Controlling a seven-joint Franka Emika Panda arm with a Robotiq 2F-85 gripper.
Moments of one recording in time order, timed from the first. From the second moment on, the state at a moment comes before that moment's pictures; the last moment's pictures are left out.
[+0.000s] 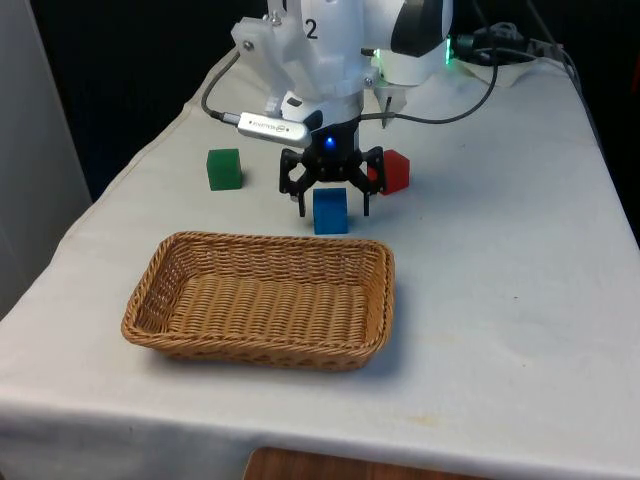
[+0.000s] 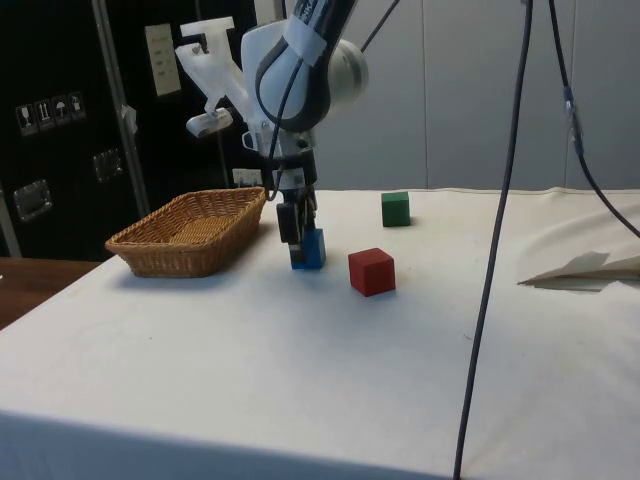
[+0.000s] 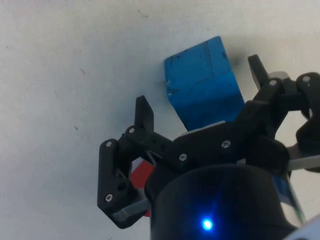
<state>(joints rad) 0.02 0.53 -0.16 -2.07 0.09 2.55 -0.35</state>
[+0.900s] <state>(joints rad) 0.02 0.50 -0.17 -2.07 0.09 2.52 -0.35</state>
